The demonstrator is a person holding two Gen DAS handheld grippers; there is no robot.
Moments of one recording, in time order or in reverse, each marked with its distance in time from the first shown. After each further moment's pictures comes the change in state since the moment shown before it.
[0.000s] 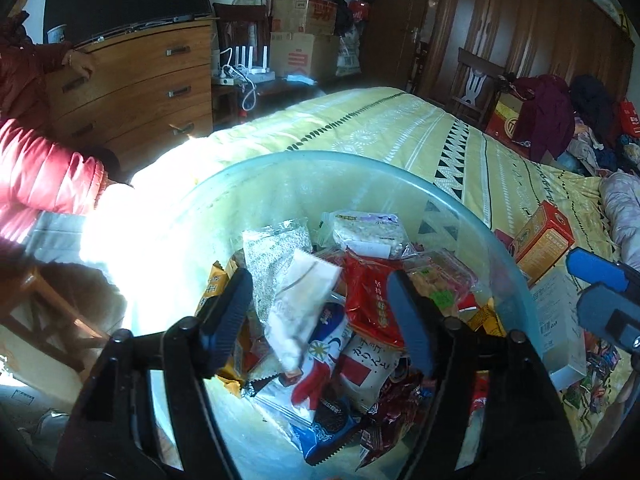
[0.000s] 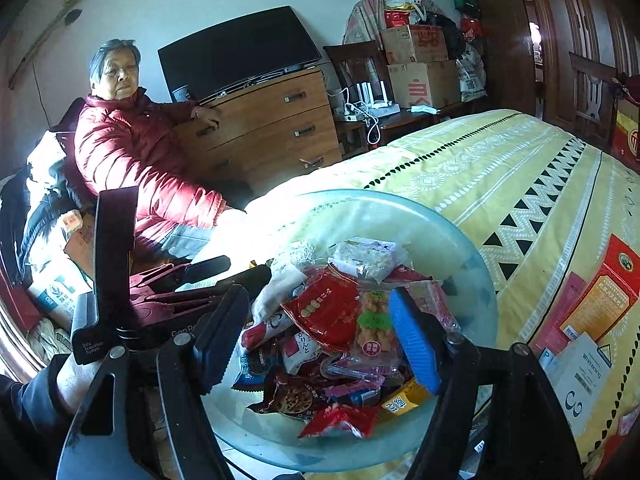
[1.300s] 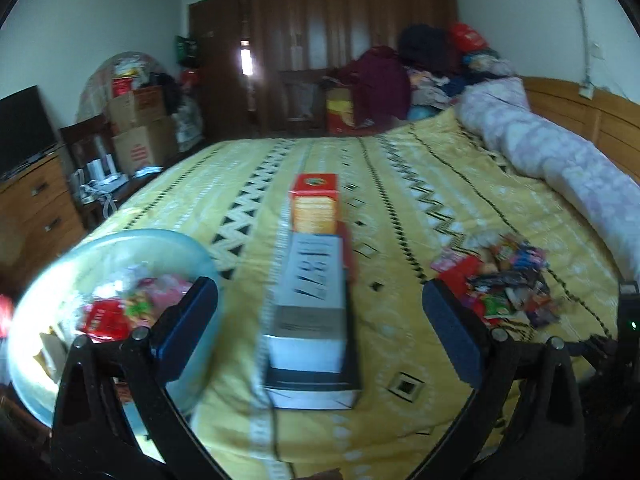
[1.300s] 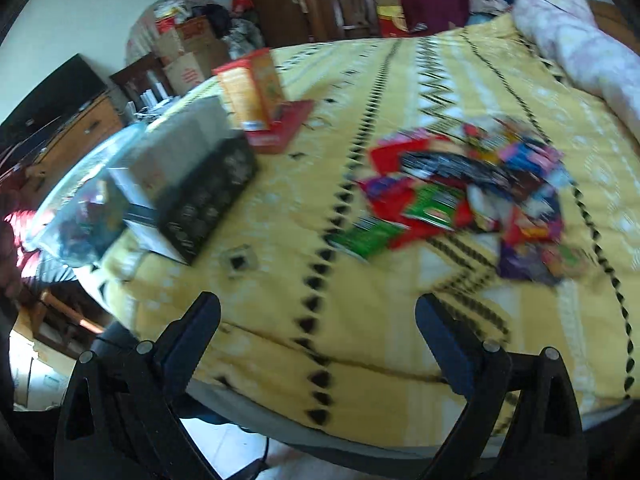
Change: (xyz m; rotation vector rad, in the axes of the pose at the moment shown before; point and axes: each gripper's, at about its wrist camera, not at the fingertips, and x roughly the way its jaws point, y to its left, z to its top) left arm -0.095 -0.260 -0.112 0.494 -0.165 -0.376; right arm -0.244 -0.170 -0.318 0.510 0.037 -0.579
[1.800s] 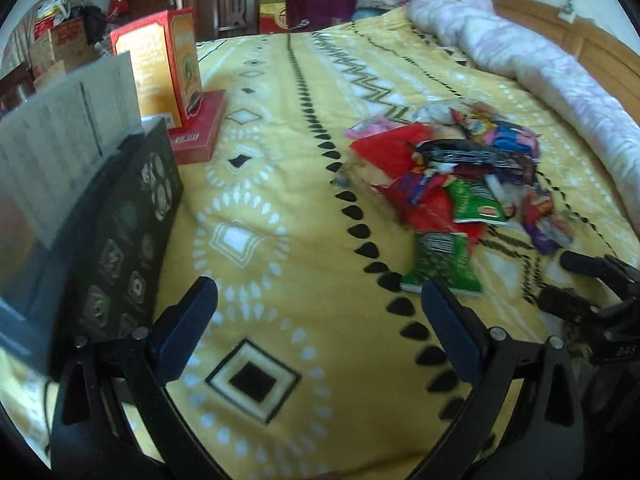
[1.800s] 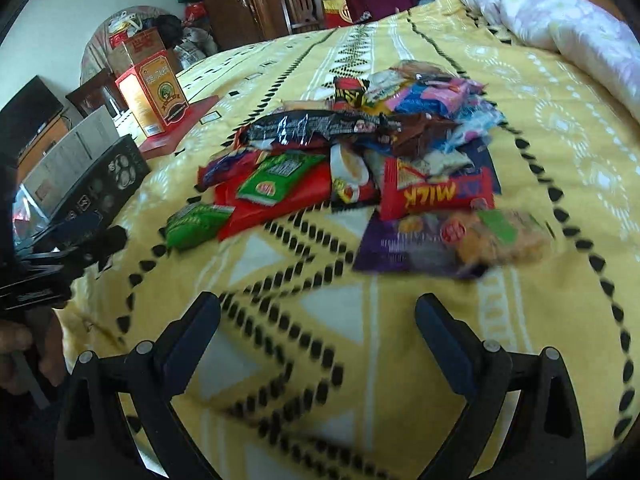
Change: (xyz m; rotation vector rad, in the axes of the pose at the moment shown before) left arm 0.160 -0.091 -0.090 -0.003 0.294 -0.137; right arm 0.049 -0.105 -0.007 0.037 -0.017 -0.085
